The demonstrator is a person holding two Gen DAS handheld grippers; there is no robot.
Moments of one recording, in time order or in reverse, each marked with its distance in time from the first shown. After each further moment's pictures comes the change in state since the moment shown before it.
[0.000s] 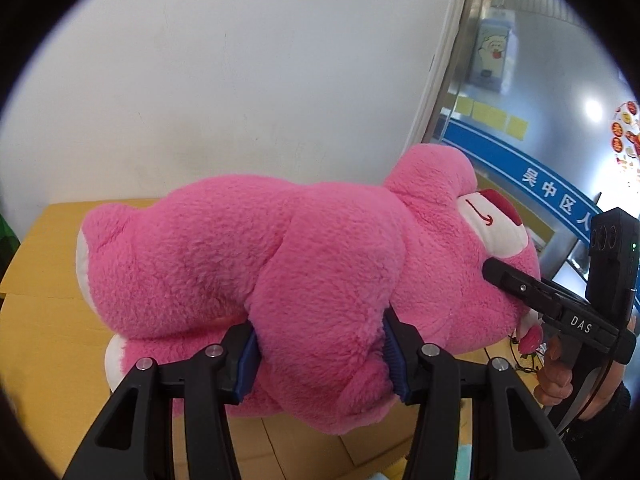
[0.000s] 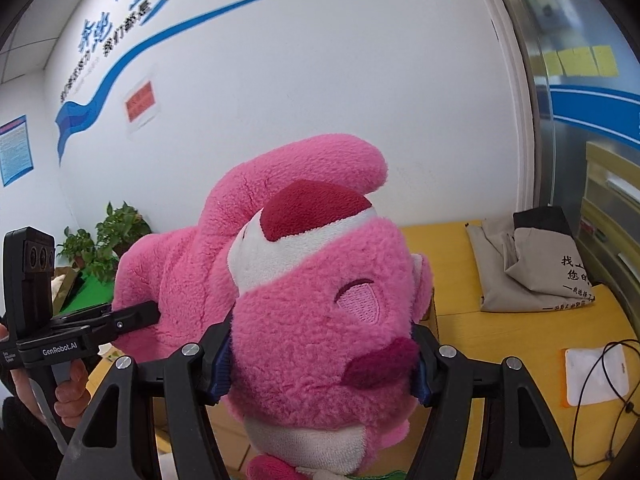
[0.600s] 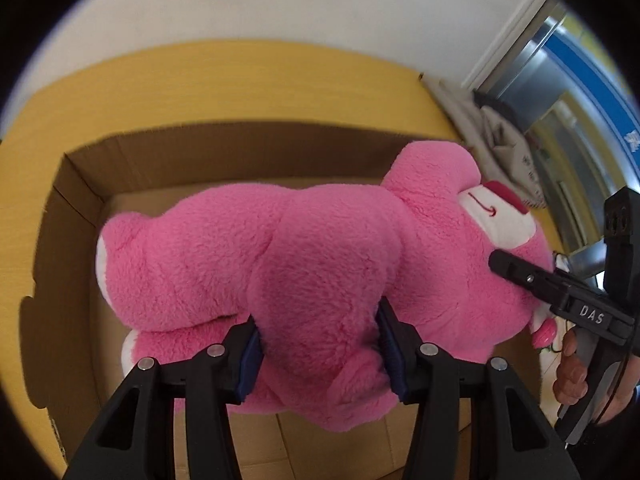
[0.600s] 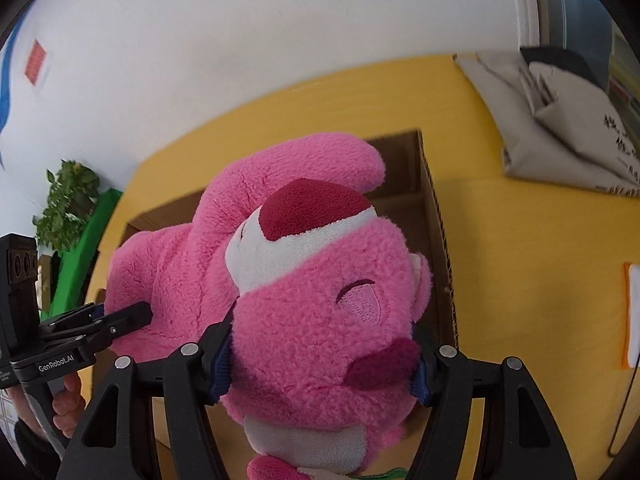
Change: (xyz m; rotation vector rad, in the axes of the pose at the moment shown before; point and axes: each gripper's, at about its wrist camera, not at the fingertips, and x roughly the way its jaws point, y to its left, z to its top) left arm 0.169 0.044 -0.045 -0.144 0.500 0.106; right arm 0.187 -0.099 -0.061 0.209 0.525 -0.030
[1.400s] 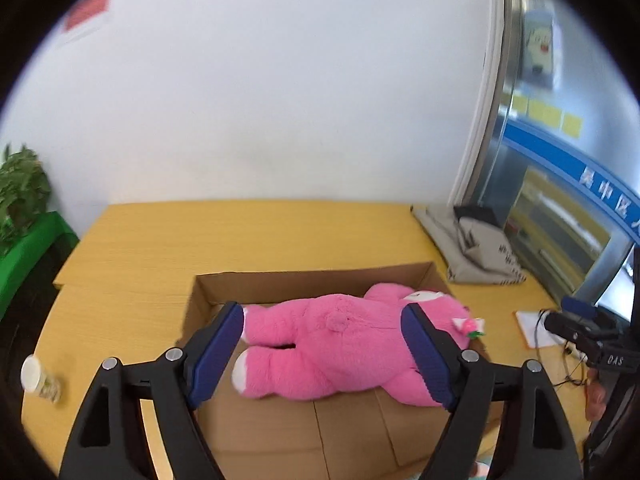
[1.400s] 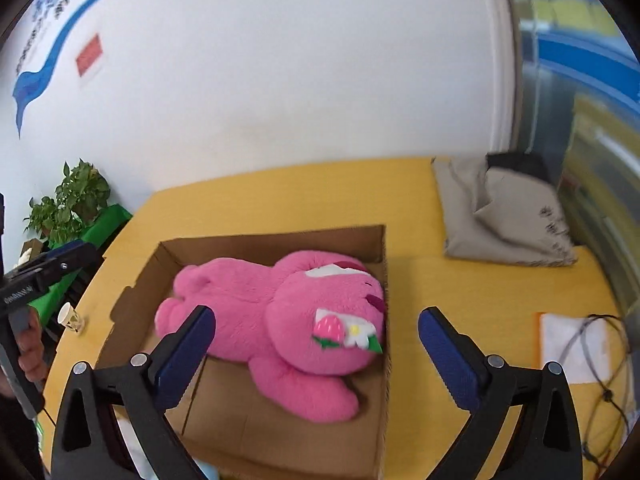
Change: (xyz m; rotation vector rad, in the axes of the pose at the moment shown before) left arm -0.221 0.001 -0.092 0.052 -0.602 0.140; right arm -0.179 0.033 -0.063 -0.176 -0.348 -0.089
